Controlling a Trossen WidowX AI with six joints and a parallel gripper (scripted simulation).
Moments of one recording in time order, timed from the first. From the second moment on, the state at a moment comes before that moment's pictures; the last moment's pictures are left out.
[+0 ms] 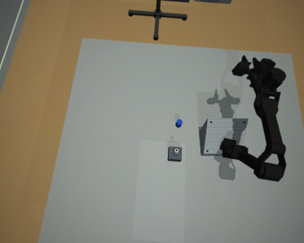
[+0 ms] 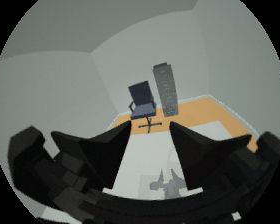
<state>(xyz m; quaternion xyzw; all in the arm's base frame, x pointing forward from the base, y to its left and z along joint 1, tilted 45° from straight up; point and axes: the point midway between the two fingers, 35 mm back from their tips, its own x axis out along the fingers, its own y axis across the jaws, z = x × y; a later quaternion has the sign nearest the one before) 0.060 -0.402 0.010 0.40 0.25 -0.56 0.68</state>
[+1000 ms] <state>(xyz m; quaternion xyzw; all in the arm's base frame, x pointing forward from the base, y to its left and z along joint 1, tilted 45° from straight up) 0.253 -0.078 -0.057 0.18 0.68 0.34 0.62</state>
